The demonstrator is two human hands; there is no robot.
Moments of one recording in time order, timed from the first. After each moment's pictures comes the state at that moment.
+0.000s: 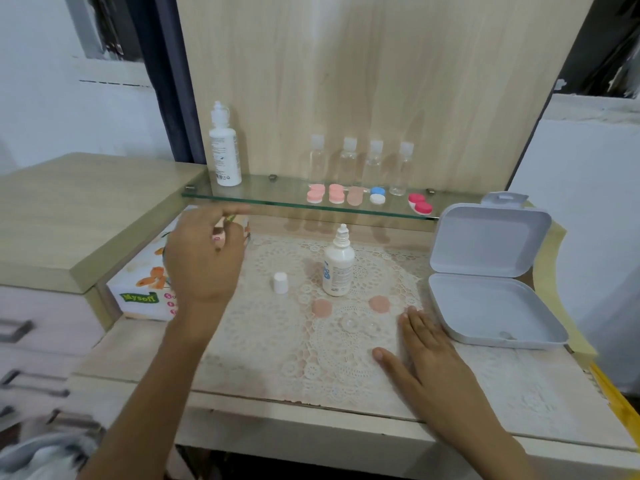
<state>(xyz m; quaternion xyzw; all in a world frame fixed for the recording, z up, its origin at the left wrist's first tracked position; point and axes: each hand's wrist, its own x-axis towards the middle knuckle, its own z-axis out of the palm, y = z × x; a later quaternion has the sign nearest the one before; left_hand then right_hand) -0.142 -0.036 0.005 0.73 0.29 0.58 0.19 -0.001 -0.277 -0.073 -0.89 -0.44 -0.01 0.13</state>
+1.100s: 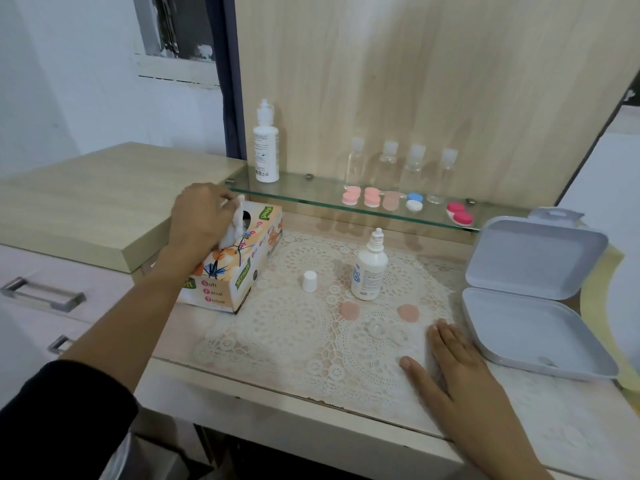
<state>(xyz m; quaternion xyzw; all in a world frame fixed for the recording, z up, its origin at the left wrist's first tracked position) -0.153 0.090 0.003 0.81 0.41 0.41 0.04 0.003 -0.275 -0.075 -0.88 -0.44 -0.02 0.18</state>
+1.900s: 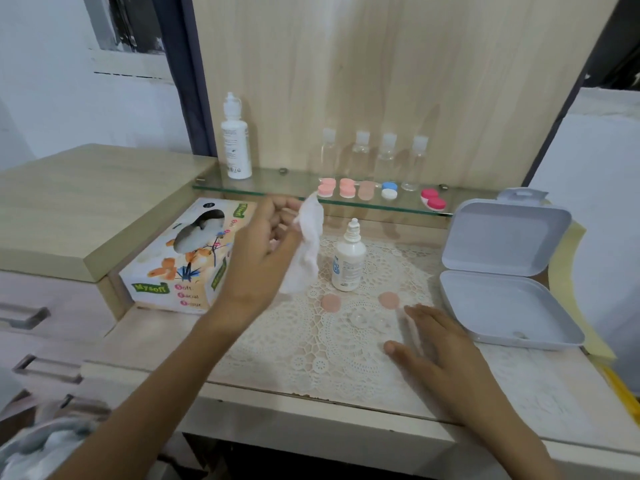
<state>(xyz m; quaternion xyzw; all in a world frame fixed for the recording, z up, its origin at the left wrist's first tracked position) -0.128 -0.068 0.009 0.77 0.15 0.46 0.42 0.010 -0.276 -0.069 -0.86 -0.44 -0.01 0.27</state>
